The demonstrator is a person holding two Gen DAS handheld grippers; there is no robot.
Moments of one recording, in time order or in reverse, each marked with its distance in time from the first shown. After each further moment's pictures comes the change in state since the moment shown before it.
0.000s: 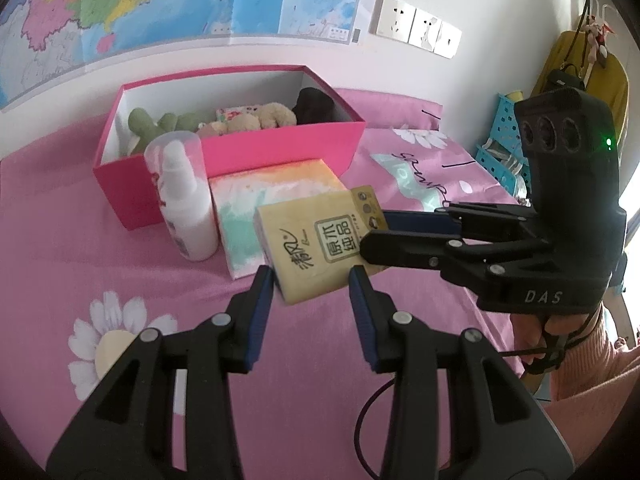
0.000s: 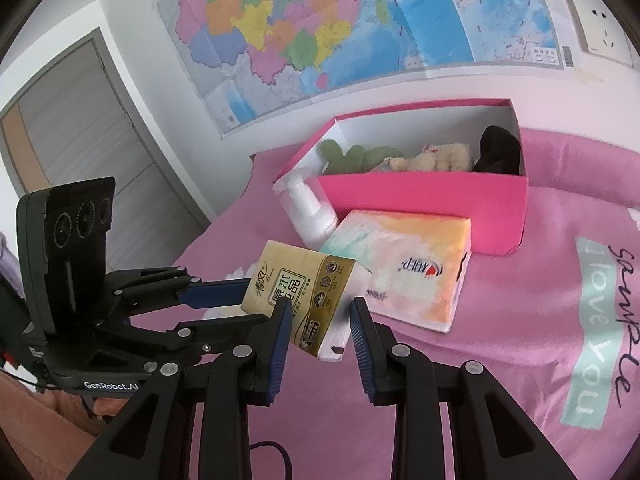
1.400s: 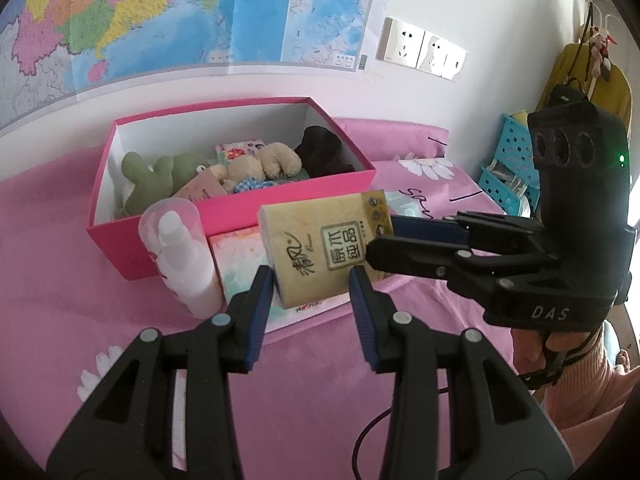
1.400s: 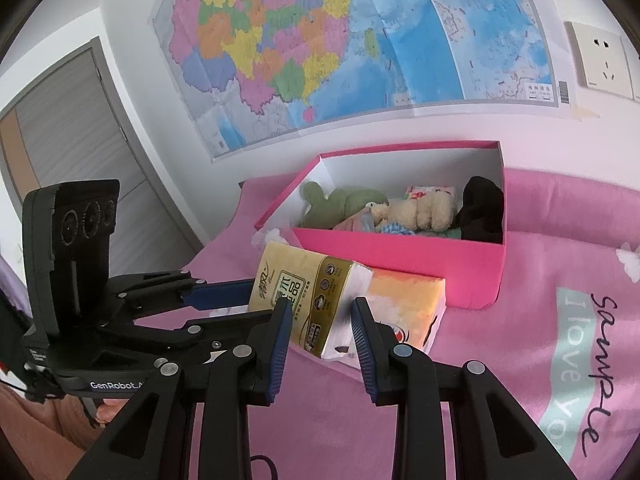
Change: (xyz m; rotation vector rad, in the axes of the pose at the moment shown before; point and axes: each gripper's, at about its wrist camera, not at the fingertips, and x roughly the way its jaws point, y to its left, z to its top) left arm 0.012 0.006 0.036 -0.006 -0.055 0.009; right arm -0.005 -0.013 0.033 -0.019 -0.068 -0.032
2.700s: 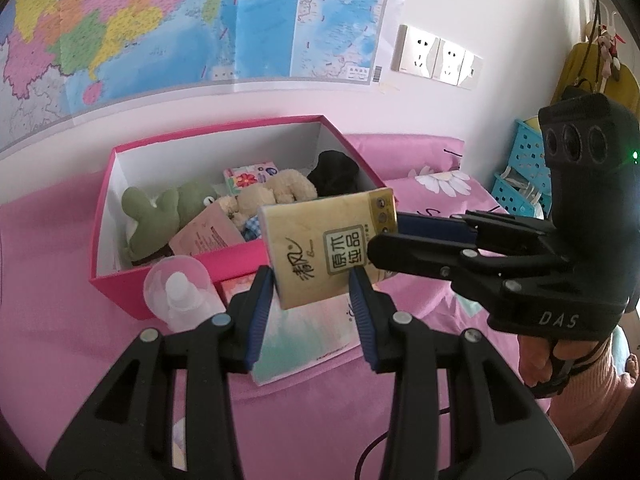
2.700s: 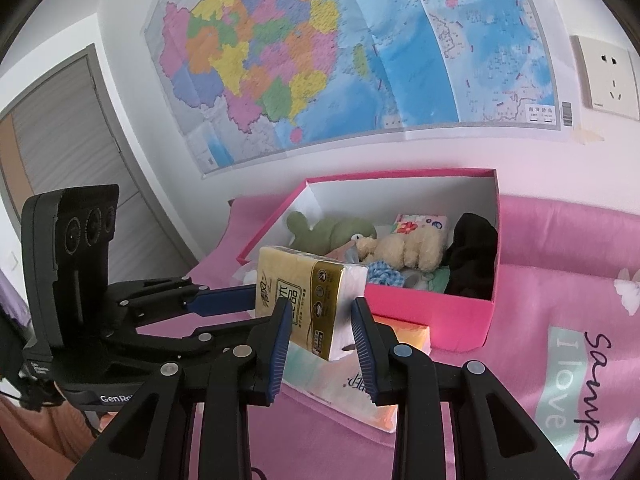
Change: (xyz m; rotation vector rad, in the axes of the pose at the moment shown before) left arm 0.019 0.007 0.036 0.017 -0.015 0.038; right arm 0.008 -0.013 0.028 0.000 -0.040 -0.022
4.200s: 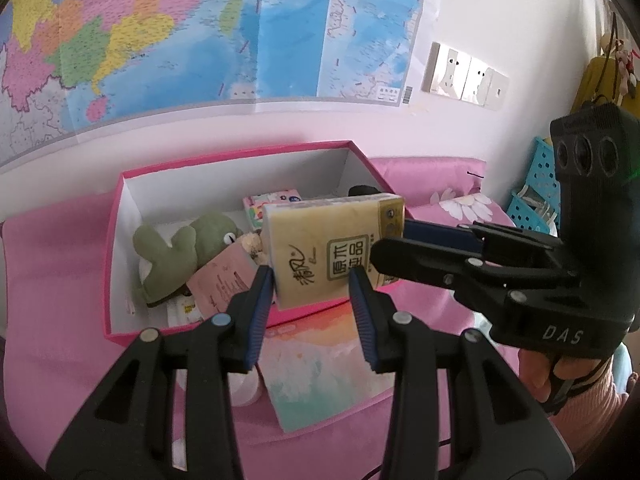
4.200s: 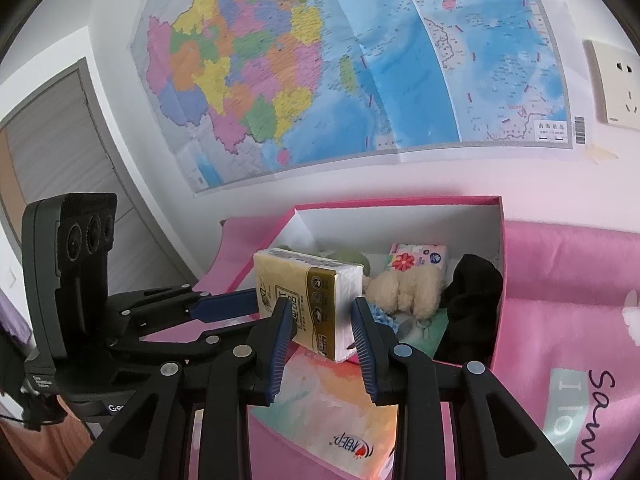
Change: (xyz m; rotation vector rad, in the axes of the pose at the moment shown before) left arm 0.020 0.021 0.036 -0.025 -0.018 0.032; right arm 0.022 -0.014 0.034 0.028 -0.027 0.002
